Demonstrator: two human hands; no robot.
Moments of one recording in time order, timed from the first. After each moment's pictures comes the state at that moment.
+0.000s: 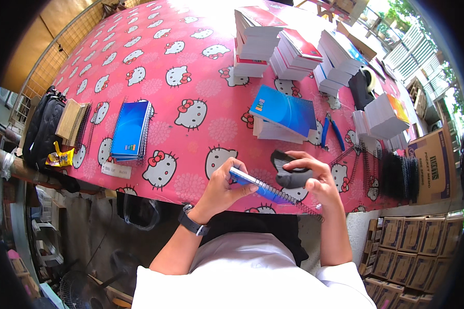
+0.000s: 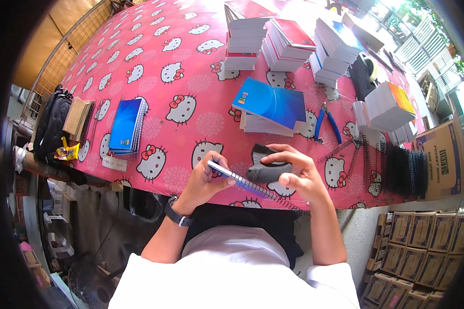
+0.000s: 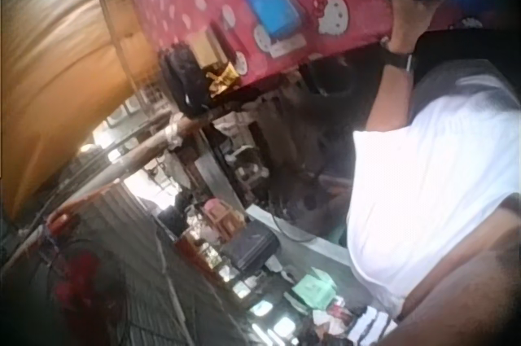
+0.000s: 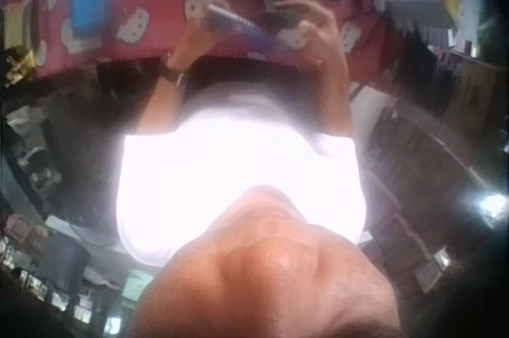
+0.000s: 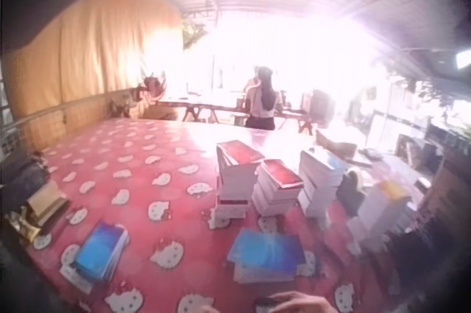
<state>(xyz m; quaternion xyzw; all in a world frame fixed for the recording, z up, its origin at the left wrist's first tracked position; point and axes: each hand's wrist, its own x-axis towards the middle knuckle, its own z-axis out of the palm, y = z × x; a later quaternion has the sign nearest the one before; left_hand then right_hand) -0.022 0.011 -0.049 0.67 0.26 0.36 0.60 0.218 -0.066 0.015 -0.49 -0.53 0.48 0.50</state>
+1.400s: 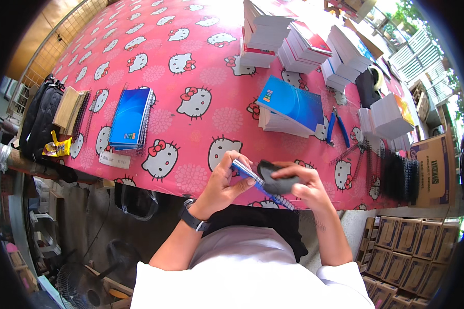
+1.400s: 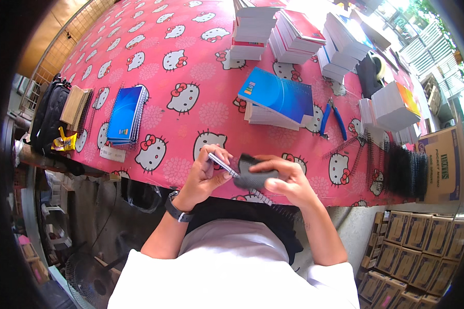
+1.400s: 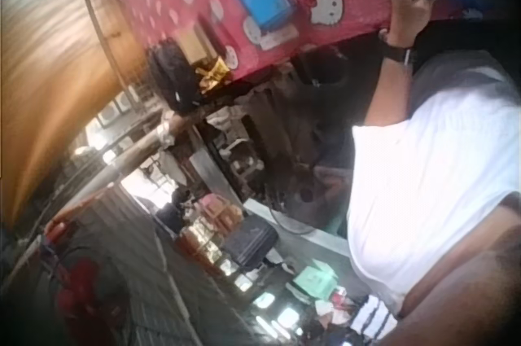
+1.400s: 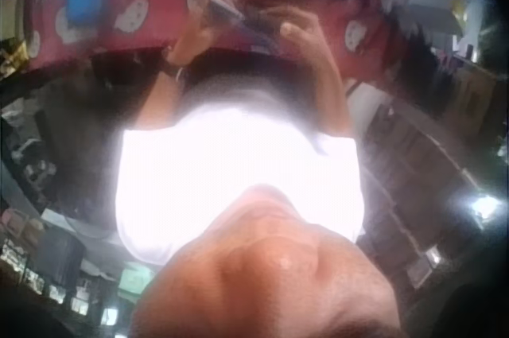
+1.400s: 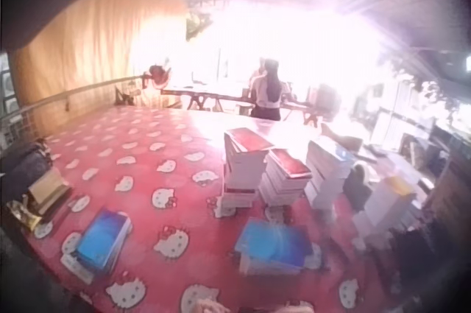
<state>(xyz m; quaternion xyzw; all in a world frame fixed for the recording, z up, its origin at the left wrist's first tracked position) -0.027 0.004 -0.054 0.59 0.19 0.42 0.66 0.196 -0.070 -0.008 -0.49 -0.50 0.54 0.46</state>
